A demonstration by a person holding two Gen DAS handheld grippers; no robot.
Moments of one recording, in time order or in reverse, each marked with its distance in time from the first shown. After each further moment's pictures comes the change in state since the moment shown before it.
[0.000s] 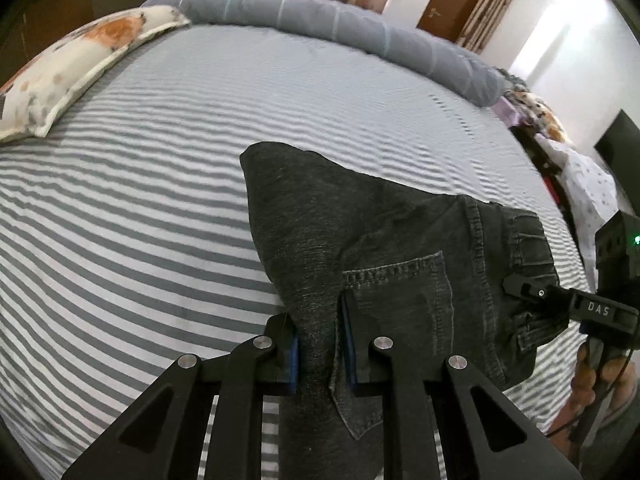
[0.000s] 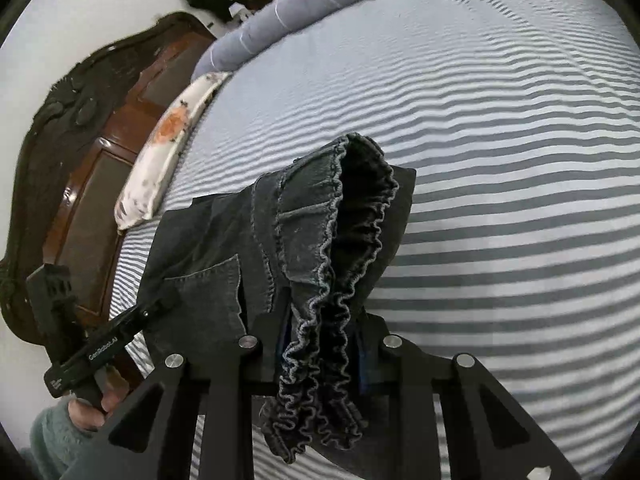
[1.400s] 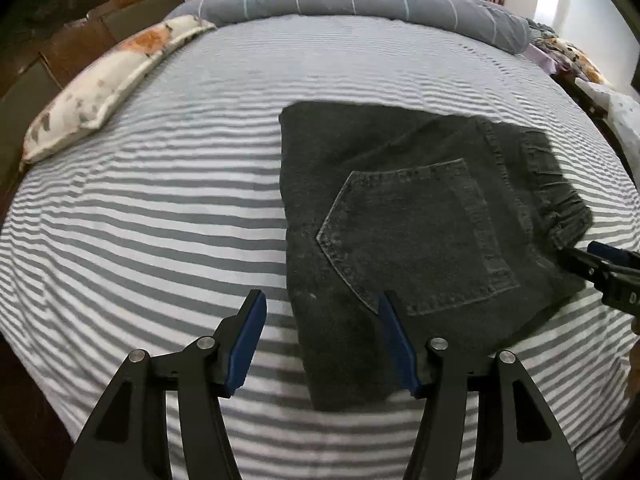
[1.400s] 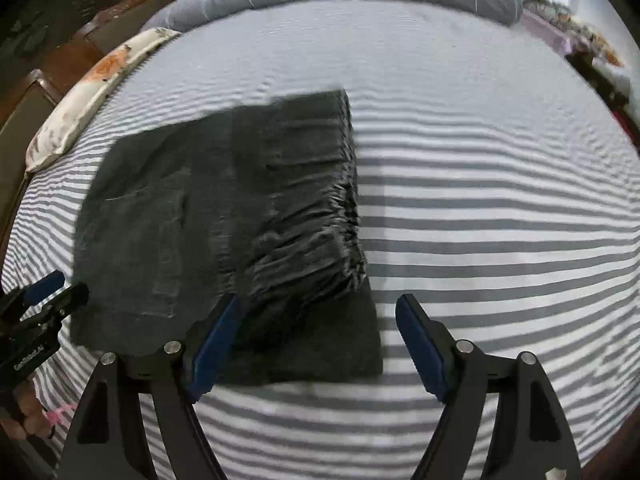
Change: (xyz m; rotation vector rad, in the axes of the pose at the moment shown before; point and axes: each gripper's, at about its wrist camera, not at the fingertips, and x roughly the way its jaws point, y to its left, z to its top) left arm -0.017 -0.011 -0.080 0.141 0.013 0.277; right arm 0.000 0.025 -0.082 -0.154 -0.046 -0.435
